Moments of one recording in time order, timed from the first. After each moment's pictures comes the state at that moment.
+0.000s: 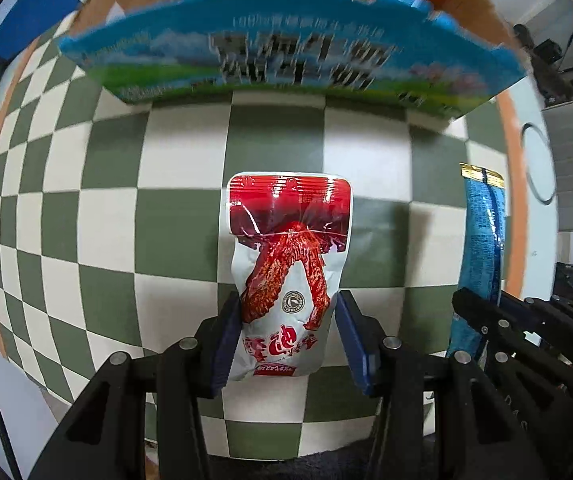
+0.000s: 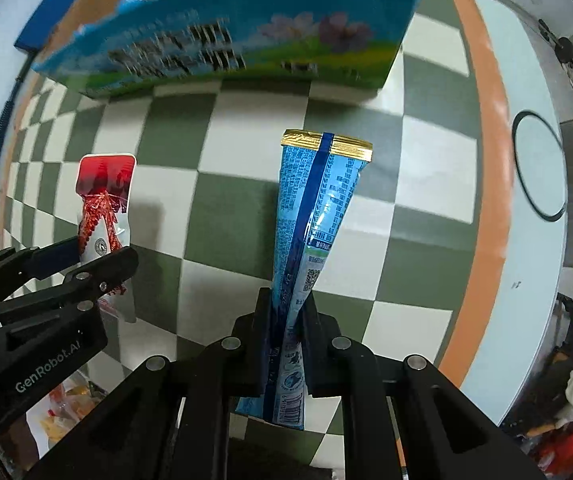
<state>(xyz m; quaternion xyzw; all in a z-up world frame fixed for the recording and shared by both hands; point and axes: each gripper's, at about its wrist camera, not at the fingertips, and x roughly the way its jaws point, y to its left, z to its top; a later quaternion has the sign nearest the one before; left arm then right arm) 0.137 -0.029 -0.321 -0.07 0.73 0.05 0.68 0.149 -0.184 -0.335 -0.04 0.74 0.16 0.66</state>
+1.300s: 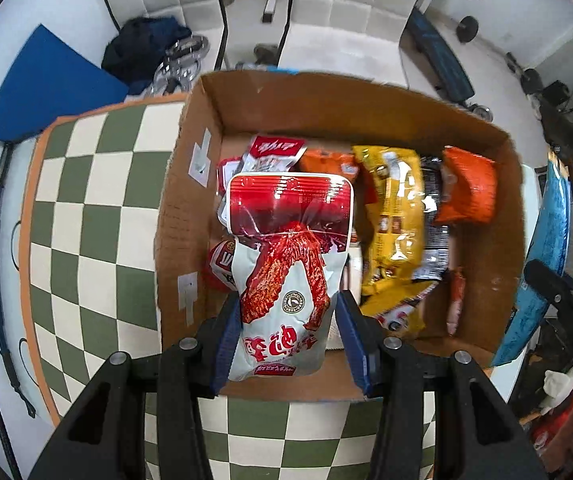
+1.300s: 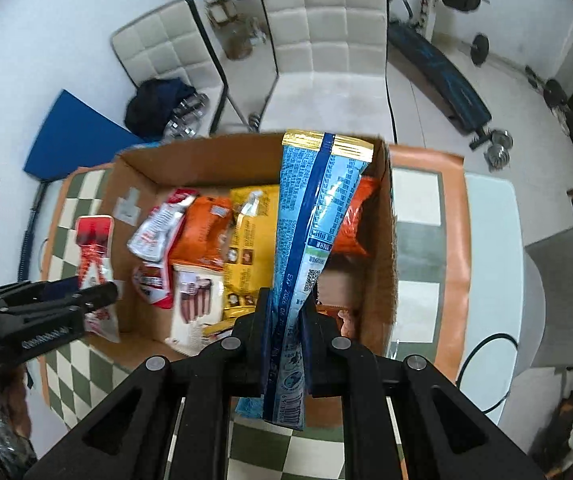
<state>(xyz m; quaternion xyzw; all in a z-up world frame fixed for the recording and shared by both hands) 0.350 0.068 -0.270 -0.08 0.71 0.07 0.69 0.399 -0.138 -0.251 0.01 0.65 0.15 0.75</state>
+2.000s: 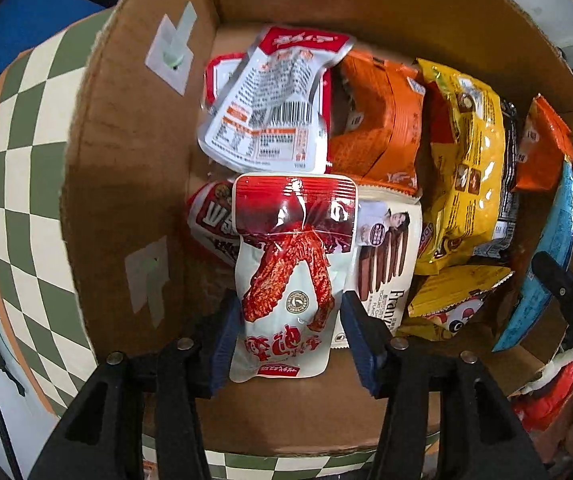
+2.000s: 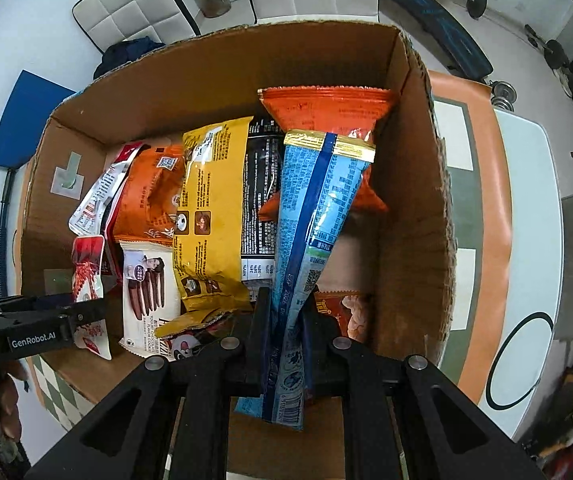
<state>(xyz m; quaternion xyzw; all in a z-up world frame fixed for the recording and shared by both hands) 0.341 0.090 -0.365 -0.11 0.79 0.07 0.59 0.405 -0.131 -0.343 0.01 0.71 0.13 0.70</state>
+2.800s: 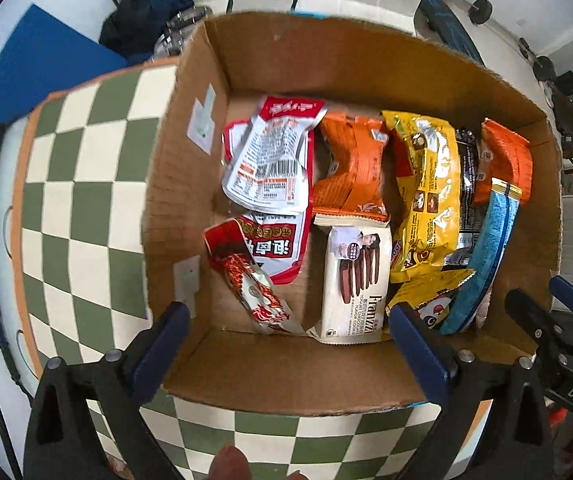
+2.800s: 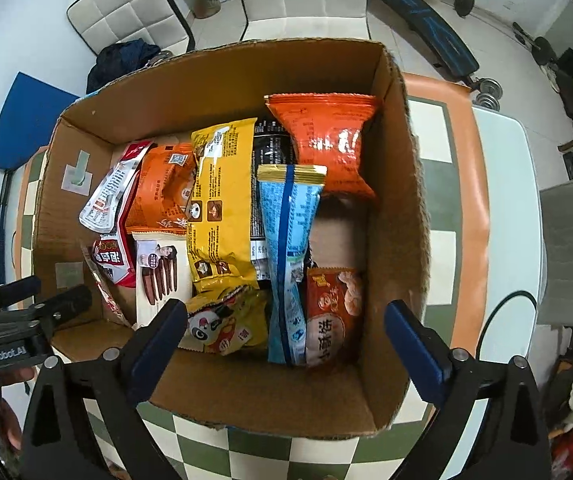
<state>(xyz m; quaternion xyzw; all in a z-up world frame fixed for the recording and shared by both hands) 0.332 0.083 -0.299 -0.07 0.74 0.08 0.67 0.391 -0.131 -0.310 0.00 0.71 0.11 0.70</state>
